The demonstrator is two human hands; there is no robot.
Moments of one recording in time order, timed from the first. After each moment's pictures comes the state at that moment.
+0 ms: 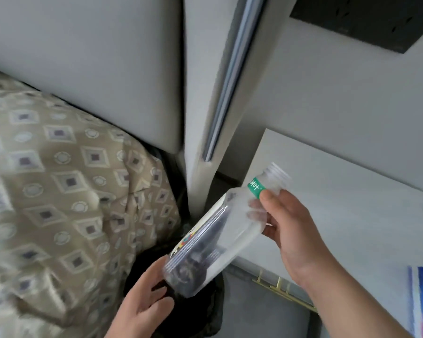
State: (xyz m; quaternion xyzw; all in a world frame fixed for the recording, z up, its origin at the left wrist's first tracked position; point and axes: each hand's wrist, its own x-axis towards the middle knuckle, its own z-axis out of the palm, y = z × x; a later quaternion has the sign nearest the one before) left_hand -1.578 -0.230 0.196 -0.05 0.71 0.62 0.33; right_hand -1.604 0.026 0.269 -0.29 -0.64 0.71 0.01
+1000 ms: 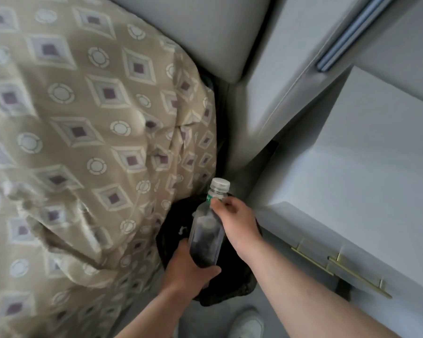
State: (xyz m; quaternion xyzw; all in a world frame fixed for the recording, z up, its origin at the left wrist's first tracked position) left_hand -1.544 -0.257 0.017 -0.20 0.81 0.38 0.39; right_hand -1.603 -0.121 0.058 -0.33 -0.72 0.58 -0.17
